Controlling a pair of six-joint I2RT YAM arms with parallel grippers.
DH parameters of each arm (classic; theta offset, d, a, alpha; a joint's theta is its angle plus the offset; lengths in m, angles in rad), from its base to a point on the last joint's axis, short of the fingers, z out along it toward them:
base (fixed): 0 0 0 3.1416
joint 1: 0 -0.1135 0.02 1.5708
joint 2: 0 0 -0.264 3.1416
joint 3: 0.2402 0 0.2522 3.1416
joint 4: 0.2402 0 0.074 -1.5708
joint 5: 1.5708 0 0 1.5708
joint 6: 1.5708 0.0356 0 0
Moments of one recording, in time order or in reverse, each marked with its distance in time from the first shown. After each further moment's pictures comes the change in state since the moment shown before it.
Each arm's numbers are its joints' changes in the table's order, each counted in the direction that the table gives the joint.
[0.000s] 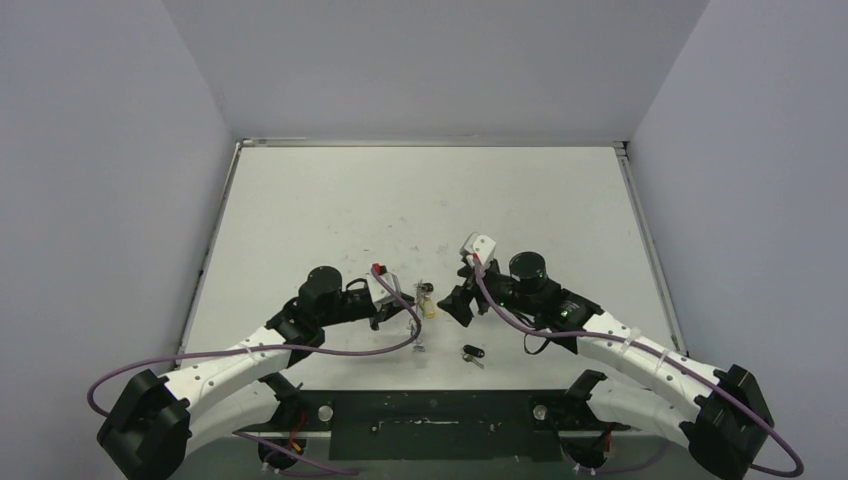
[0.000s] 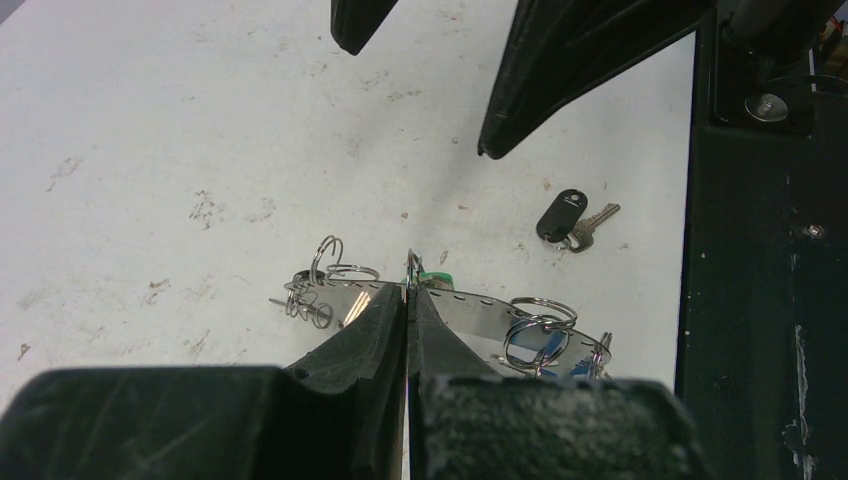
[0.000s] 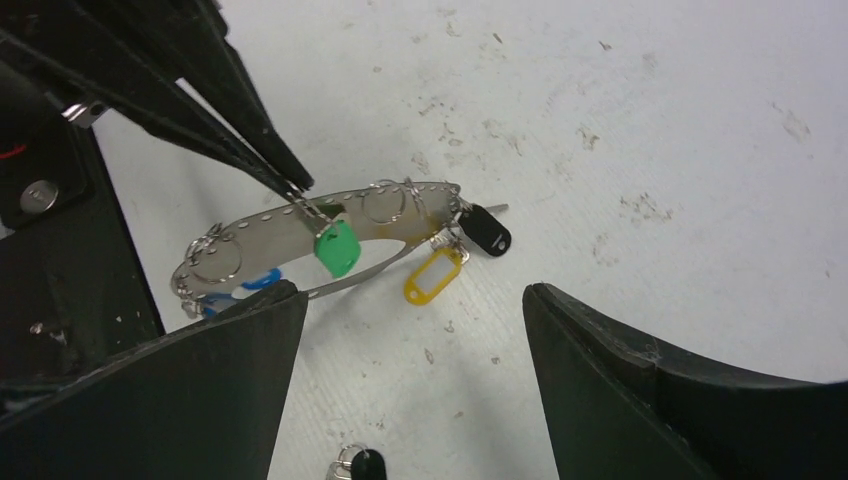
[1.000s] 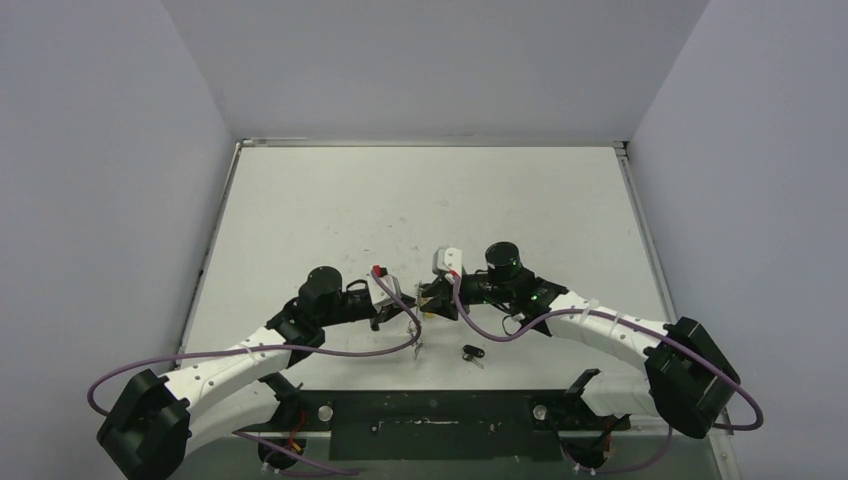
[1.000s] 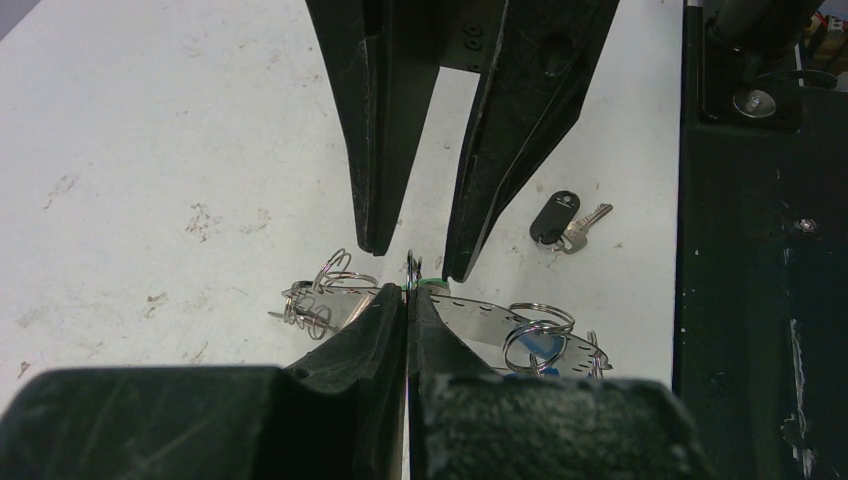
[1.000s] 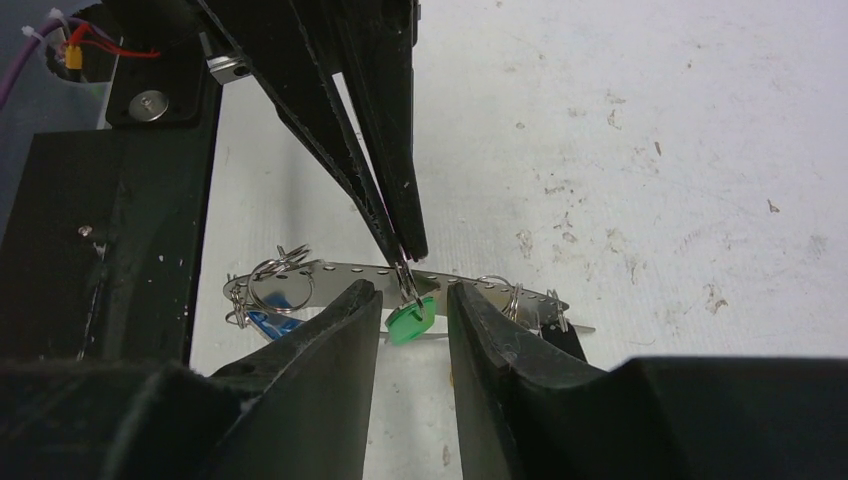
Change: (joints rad) left arm 0.003 0.000 0.000 -0.010 0.023 0.018; right arm 0.012 0.267 0.018 -0.254 -0.436 -0.248
